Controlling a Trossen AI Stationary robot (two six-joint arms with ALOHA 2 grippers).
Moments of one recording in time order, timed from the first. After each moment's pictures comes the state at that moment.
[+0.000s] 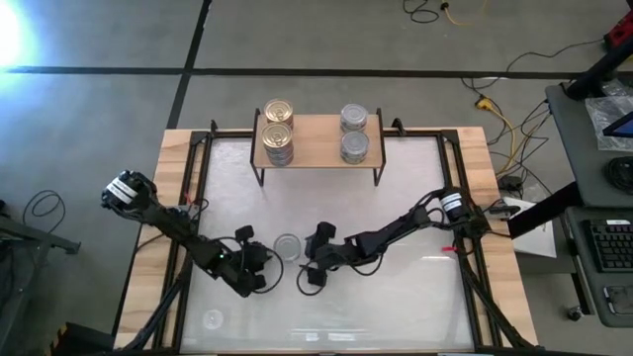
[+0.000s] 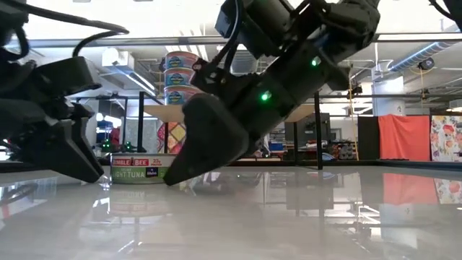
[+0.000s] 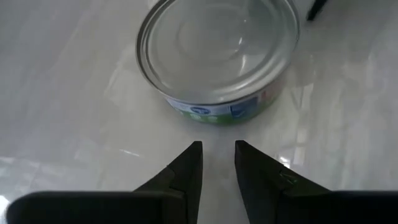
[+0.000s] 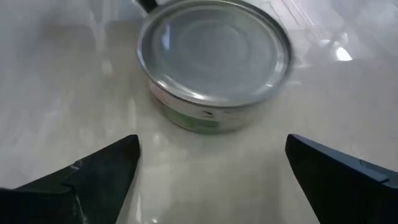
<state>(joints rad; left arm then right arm) -0.64 1.58 0.53 -0.14 -0.66 -0.74 0.25 2.17 1.22 0.21 0.36 0.26</state>
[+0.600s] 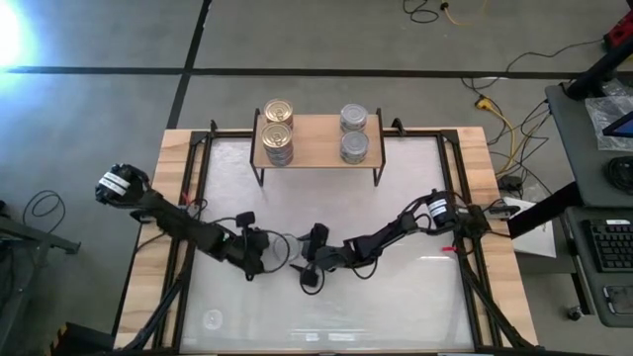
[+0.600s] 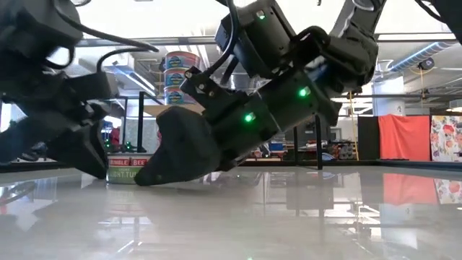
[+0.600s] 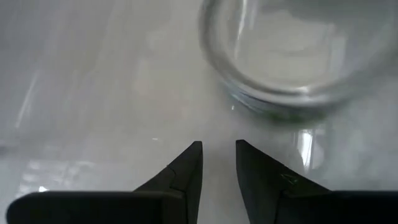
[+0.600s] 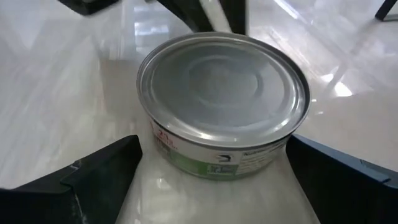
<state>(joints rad) -0.47 1.47 0.50 -0.22 -0.57 -0.48 0.25 2.29 1.22 0.53 0.41 0.21</state>
